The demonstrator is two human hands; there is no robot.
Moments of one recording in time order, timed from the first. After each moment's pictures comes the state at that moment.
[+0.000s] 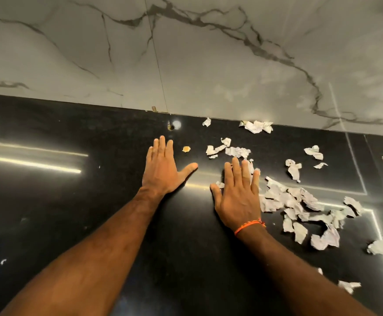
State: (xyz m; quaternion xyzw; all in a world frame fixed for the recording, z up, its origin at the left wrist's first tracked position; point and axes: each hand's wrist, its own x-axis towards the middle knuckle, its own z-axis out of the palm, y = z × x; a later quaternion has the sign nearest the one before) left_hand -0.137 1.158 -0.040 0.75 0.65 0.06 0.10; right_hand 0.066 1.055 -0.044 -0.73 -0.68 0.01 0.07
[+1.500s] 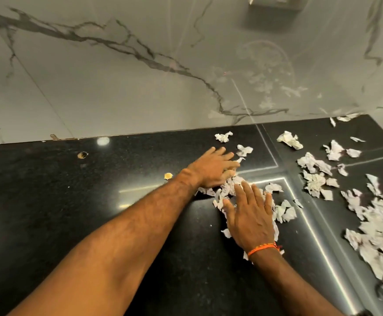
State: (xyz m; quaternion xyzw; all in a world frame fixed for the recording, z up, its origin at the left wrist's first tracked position) left_hand 0.148 1.171 -0.014 0.97 0.14 -0.02 0.19; right_hand 0.196 0.970 -0.014 -0.87 -0.48 0.02 0.04
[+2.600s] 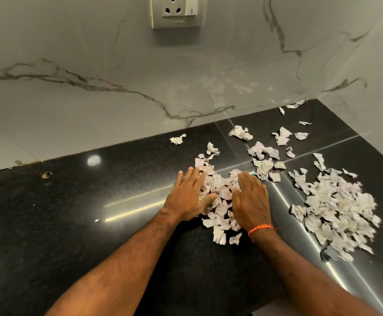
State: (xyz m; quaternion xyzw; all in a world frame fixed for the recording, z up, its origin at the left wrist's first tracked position) left_hand 0.164 1.046 -0.030 0.95 0.27 0.00 0.18; right_hand 0.311 0.892 -0.002 -0.89 -0.41 0.06 0.21
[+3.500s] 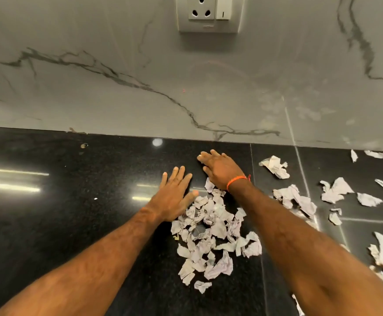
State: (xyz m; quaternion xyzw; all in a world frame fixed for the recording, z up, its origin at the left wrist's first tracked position) left_hand 0.183 1.070 -0.022 0.84 0.50 -0.03 0.21; right_hand 0.404 1.122 -0.016 -0.59 -0.79 0.17 0.01
